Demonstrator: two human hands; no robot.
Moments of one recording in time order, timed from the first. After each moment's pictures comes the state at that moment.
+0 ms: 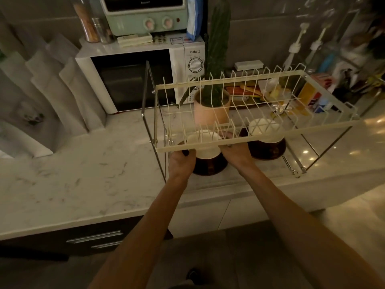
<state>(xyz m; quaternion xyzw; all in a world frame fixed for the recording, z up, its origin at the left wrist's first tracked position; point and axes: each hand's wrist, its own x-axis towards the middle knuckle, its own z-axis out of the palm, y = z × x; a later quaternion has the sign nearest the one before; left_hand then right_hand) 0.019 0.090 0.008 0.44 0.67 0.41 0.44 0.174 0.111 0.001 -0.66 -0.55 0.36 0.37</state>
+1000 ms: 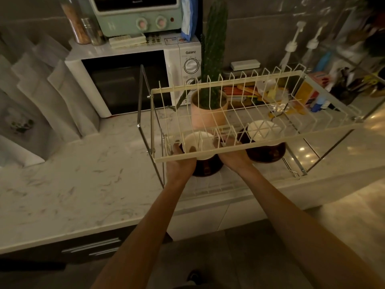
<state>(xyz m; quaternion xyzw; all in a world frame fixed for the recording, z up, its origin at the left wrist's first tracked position) 0.011 0.112 -0.011 0.53 0.67 0.35 0.39 0.170 0.127 -0.003 -0.69 -0.63 0.25 0.26</state>
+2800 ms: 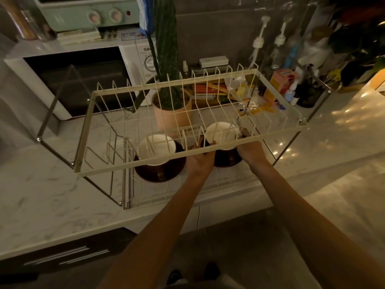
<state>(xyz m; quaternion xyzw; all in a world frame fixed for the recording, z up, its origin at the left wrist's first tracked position) 0.177 0.117 -0.011 0.52 0.61 0.40 0.45 0.320 0.124 -0.003 -0.73 -0.49 0.28 0.37</state>
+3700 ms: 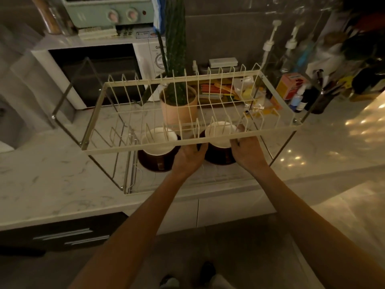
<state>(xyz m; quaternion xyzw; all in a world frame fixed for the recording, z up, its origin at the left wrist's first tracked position) 0.145 0.104 0.006 0.62 0.62 0.28 0.39 0.321 0.111 0.000 -0.72 -0.63 0.17 0.24</state>
